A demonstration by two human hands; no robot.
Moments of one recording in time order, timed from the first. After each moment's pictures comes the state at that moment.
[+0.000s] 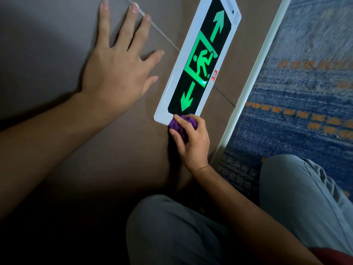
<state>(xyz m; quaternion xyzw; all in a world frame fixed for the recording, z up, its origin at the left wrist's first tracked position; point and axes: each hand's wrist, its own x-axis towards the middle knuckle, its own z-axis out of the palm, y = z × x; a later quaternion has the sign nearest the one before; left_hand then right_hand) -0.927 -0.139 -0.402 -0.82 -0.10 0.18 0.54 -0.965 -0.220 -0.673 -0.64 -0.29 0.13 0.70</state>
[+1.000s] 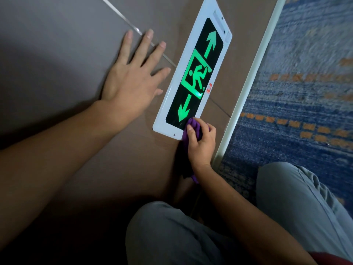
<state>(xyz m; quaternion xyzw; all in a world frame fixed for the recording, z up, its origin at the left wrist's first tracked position) -0.906 -0.138 -0.419 -0.77 -0.08 0.24 0.59 -0.942 -0.213 -0.677 -0.60 -0.07 0.31 0.73</state>
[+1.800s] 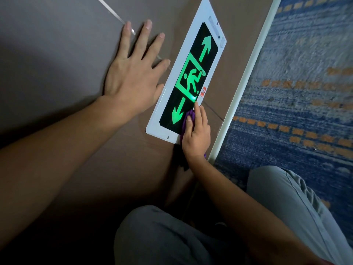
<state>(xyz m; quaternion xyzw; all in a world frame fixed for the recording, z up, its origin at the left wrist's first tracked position) -0.889 -0.131 -0.431 -0.79 -0.09 0.16 0.58 -0.919 -0.187 -0.682 -0.71 -0.14 0.22 0.65</state>
